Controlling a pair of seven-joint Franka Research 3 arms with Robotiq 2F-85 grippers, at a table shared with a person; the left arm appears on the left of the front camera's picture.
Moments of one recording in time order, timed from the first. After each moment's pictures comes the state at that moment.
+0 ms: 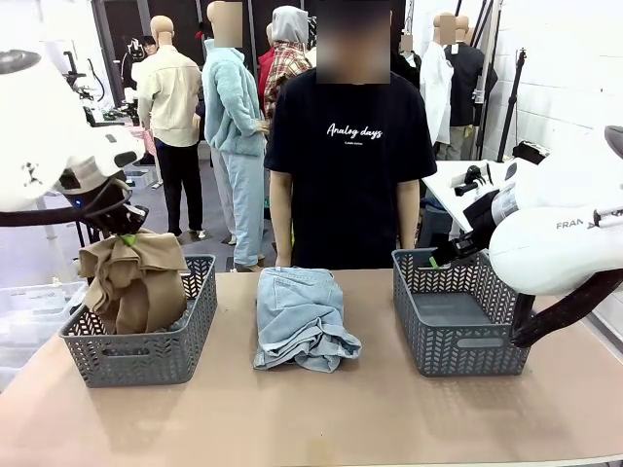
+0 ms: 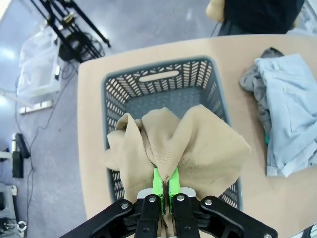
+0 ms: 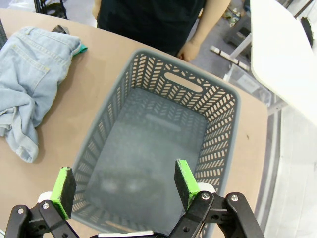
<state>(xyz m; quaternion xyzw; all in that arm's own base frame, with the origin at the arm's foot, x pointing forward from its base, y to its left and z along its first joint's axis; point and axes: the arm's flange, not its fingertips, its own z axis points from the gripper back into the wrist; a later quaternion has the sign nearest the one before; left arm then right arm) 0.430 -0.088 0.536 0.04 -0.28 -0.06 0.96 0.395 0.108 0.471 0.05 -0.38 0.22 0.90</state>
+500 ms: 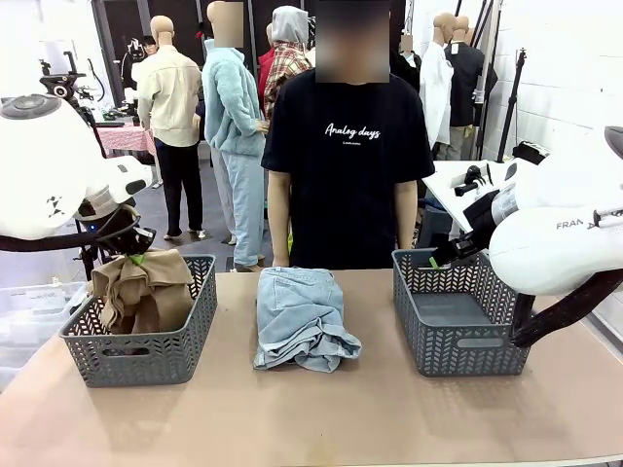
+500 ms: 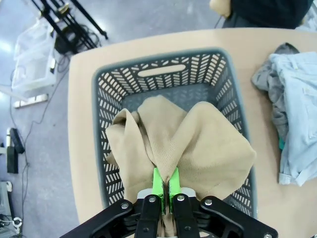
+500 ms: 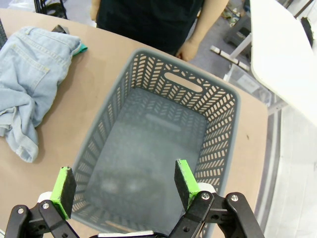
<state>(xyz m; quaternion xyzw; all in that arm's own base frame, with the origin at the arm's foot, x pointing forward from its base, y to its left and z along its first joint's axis) 0.457 -0.076 0.488 0.03 -0.26 -0.05 0.96 0.395 0.108 0.471 0.05 -0.38 0.22 0.90</state>
